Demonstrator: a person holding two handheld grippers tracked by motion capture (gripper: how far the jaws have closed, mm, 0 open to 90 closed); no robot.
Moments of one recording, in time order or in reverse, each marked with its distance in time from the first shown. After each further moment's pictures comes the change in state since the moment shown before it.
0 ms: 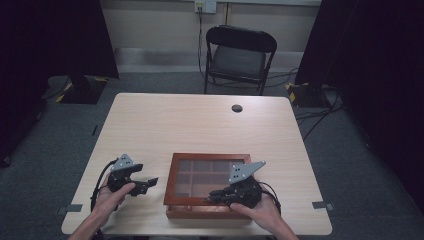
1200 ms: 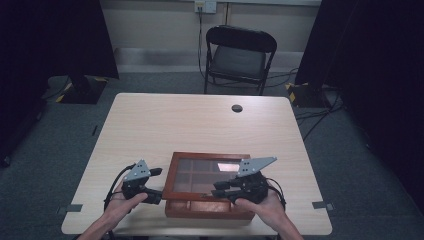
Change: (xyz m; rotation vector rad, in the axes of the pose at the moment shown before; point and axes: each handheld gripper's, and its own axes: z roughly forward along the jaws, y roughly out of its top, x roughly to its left) left arm -0.041 0.012 0.010 -0.071 -0.135 0.132; right arm -0.003 0.004 -0.022 -0.104 -0.019 0.031
